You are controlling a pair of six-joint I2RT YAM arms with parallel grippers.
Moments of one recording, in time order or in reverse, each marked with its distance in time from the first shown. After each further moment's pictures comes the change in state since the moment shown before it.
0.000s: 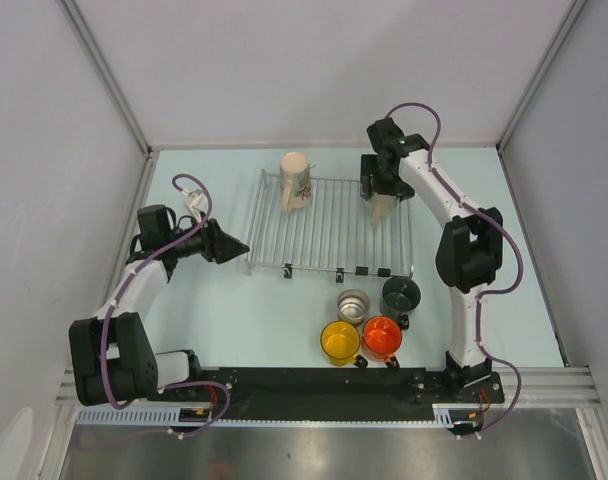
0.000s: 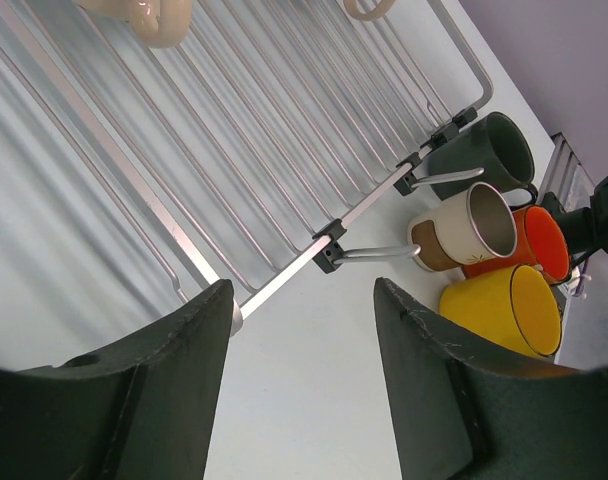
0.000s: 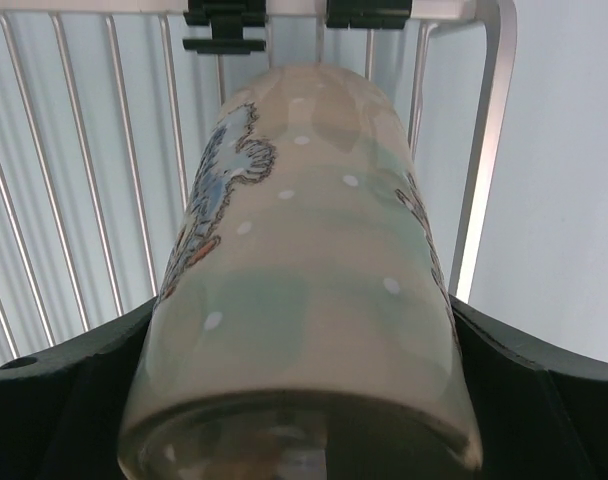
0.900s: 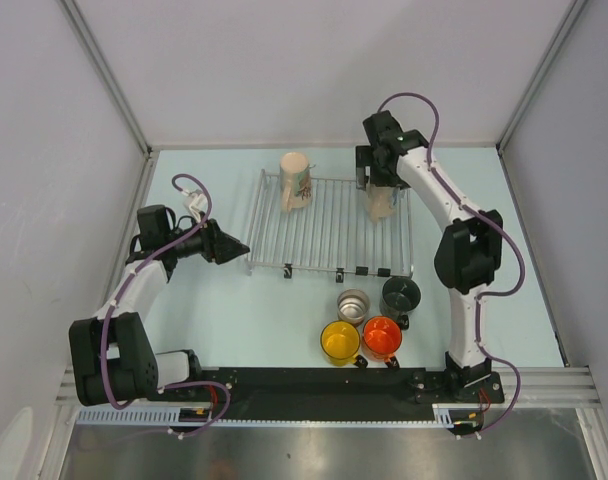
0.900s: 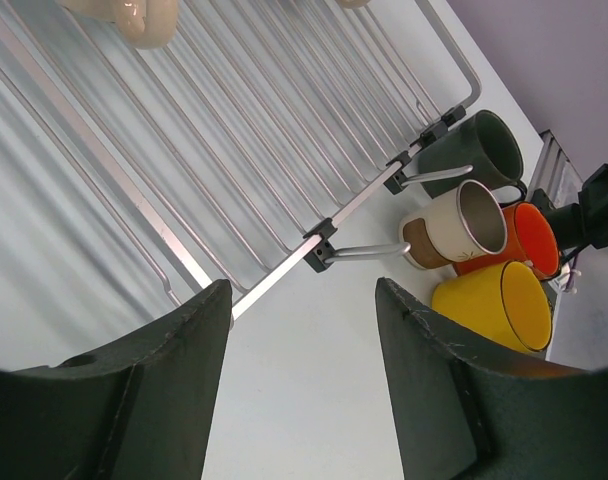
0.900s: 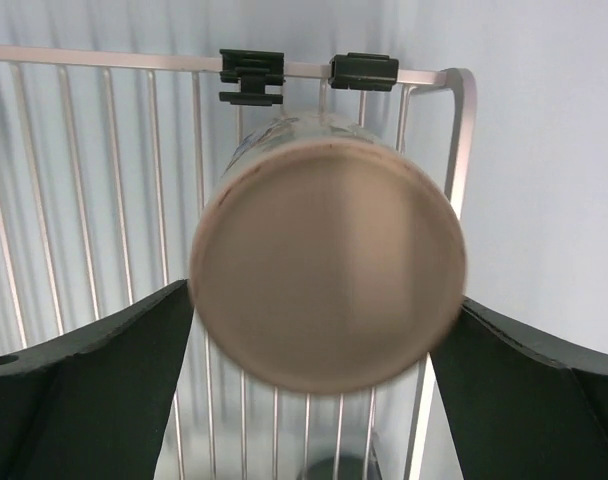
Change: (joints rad) left arm 0.003 0.000 0.000 -0.002 0.022 0.000; right arm 0.024 0.017 0.074 0.024 0.061 -0.049
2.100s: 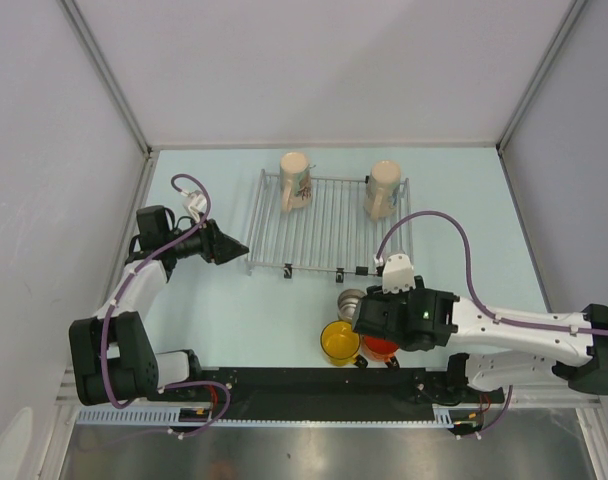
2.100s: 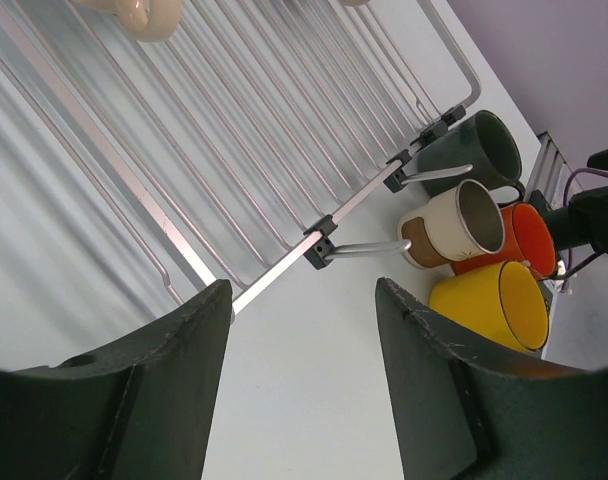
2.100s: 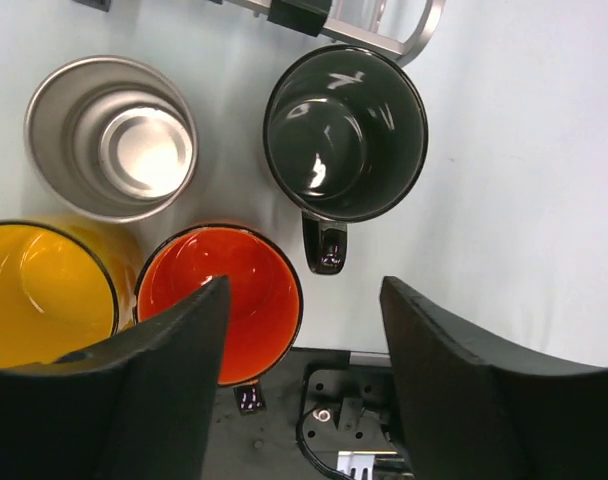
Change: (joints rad) left arm 0.008 0.003 0.000 -0.014 0.006 0.001; right arm 0.975 -1.005 -1.051 -0.300 0.468 0.727
